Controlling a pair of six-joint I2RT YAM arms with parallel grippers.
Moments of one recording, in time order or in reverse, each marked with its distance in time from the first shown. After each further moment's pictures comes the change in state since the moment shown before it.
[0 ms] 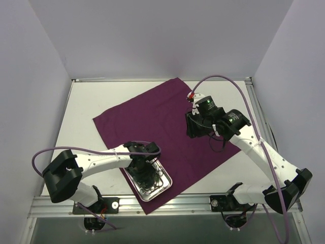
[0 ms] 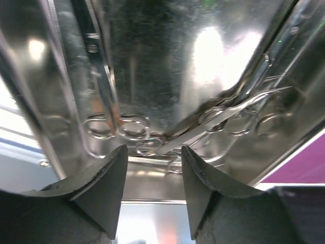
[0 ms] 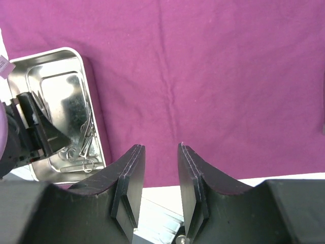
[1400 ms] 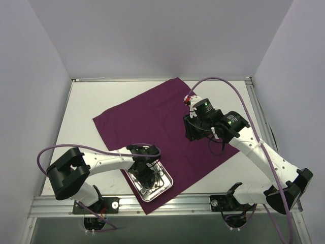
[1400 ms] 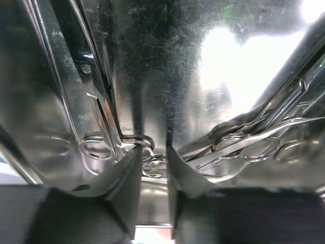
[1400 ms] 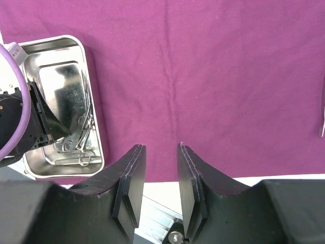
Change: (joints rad) left arm -0.004 0.050 -0.074 0.119 0.025 -0.026; right arm 0.052 -0.010 -0.007 -0.012 0.020 -0.032
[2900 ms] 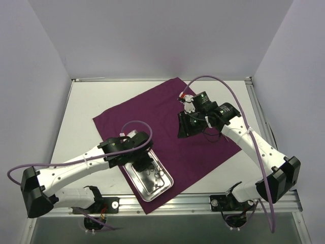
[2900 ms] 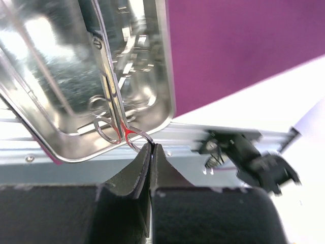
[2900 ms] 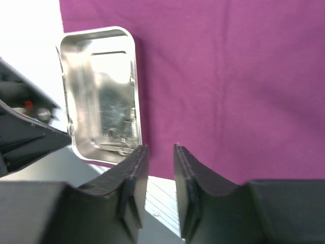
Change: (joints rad) left arm -0.011 -0.299 0.226 -0.137 -0.104 0.254; right arm -0.084 0.124 0.037 0.027 -0.285 -0.009
